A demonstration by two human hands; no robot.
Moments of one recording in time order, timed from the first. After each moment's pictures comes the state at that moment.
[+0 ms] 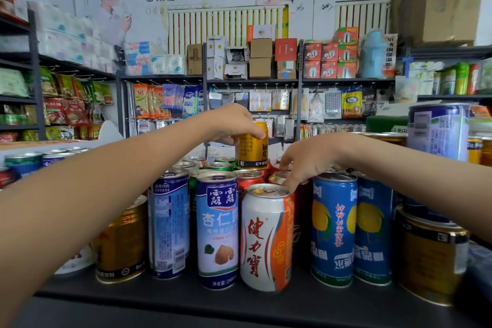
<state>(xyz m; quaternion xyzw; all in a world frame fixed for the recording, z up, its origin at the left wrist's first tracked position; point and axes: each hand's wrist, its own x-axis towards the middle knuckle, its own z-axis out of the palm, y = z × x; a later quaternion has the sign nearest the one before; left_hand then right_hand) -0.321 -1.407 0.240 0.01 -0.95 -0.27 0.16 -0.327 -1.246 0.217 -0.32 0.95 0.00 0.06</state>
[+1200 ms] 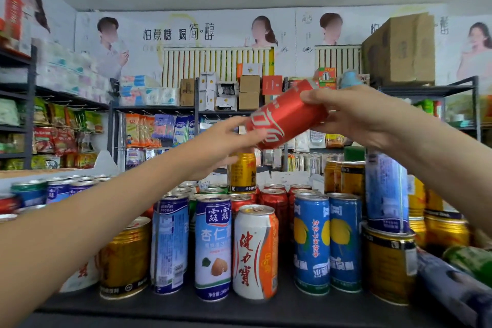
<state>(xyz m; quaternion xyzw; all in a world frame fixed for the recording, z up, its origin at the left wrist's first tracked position) -0.226 -1.384 0.235 -0.18 -0.82 -0.51 0.18 -0.255 -1.172 0.276 -0.32 0.66 -0.68 -0.07</state>
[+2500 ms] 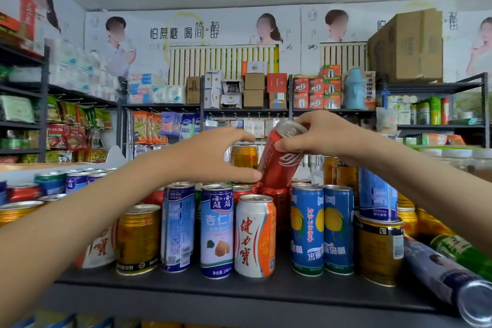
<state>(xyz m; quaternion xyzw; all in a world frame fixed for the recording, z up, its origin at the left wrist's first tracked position) -0.181 -1.392 0.224 -0.15 -0.95 -0.03 0.26 -0.258 -1.188 0.247 -0.34 0.84 -0.37 -0.17</state>
